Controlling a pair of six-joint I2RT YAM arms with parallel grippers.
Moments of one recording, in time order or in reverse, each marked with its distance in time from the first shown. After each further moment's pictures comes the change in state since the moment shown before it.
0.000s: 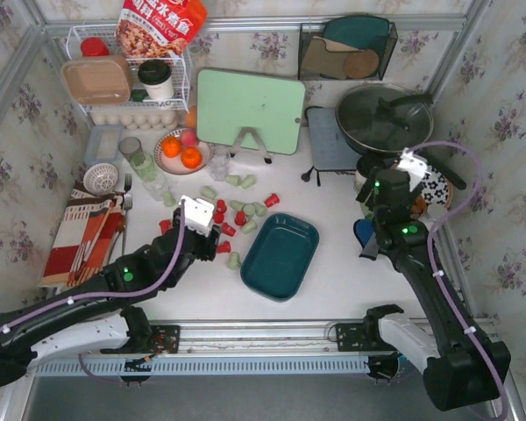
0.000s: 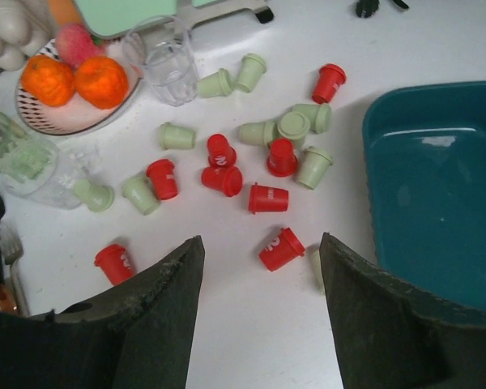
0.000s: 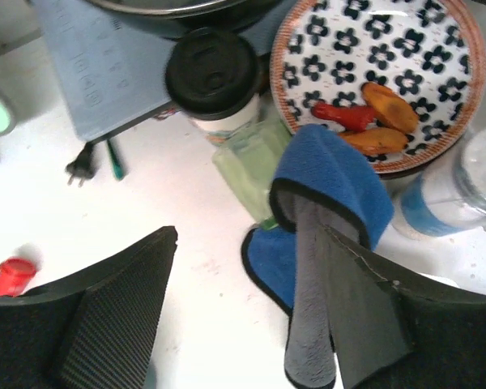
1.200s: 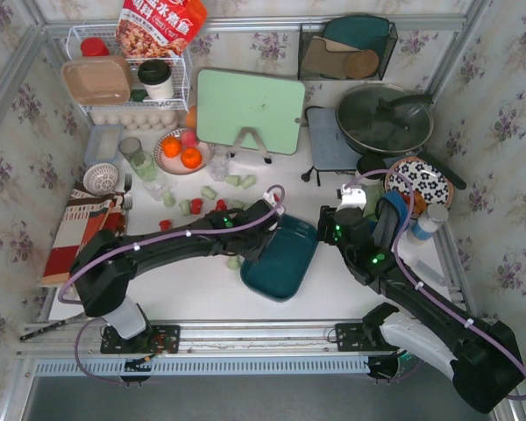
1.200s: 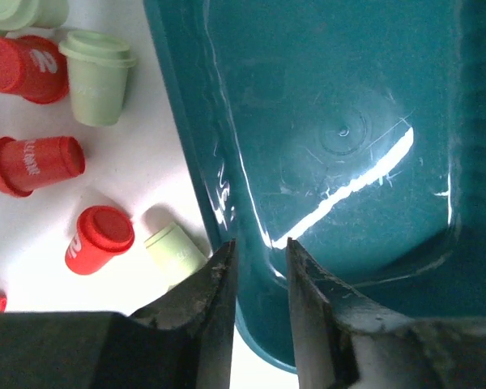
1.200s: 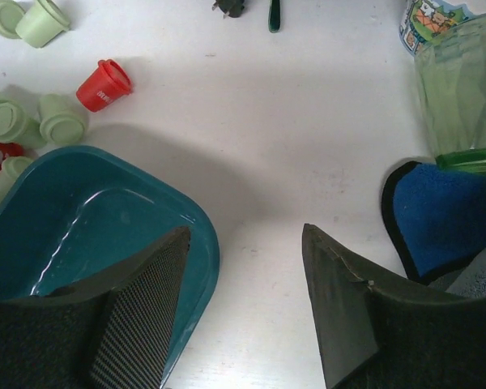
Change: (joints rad) left arm 0.070 0.853 0.438 -0.242 0.507 -0.180; right arm 0.444 -0.063 -0.314 0.224 -0.064 -0.059
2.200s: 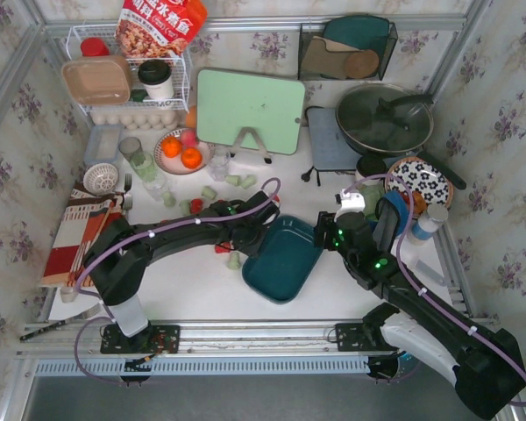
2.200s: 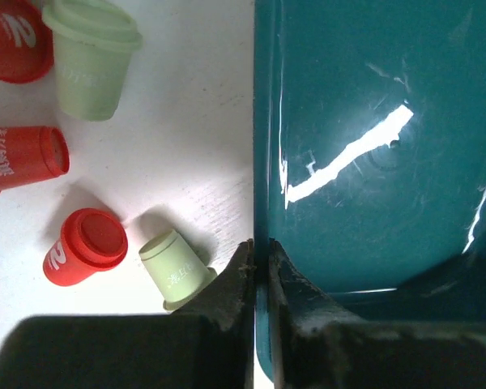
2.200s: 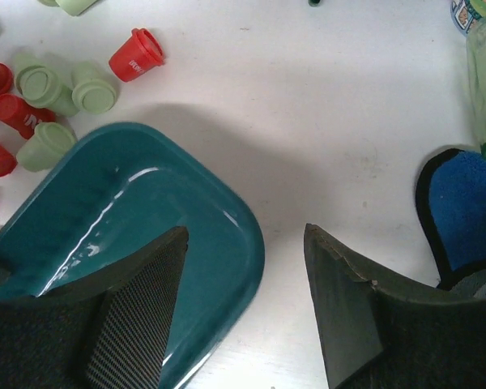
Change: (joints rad) left arm 0.080 0.093 0.050 -0.063 0.092 -0.061; right arm 0.001 -0.051 -0.035 -0.018 -0.104 0.009
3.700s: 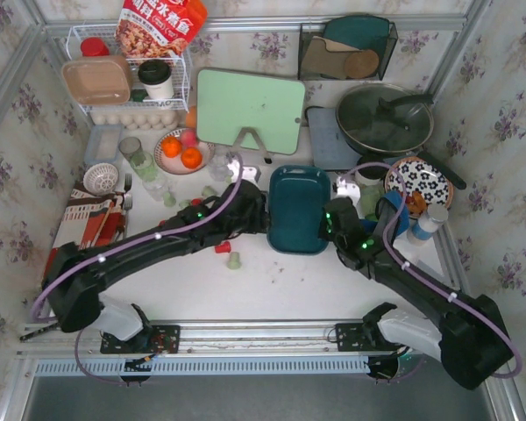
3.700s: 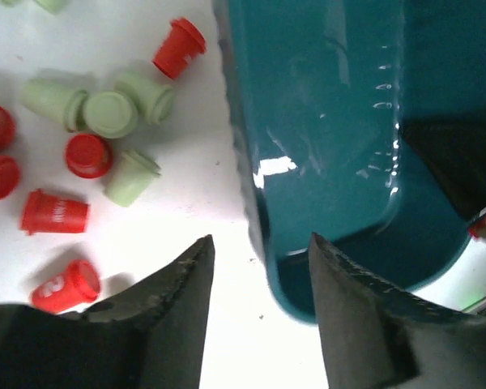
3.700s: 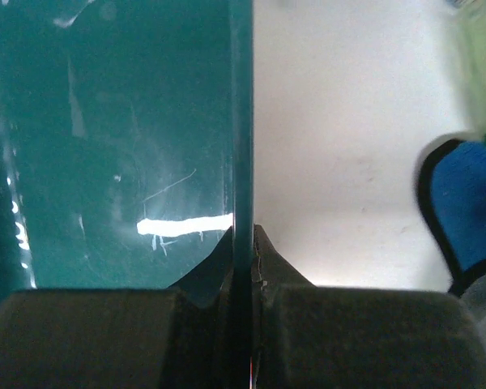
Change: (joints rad) left arm -0.007 -0.233 -0.063 0.304 -0.179 -0.285; right arm -0.014 0.202 0.085 0.009 0.047 0.137
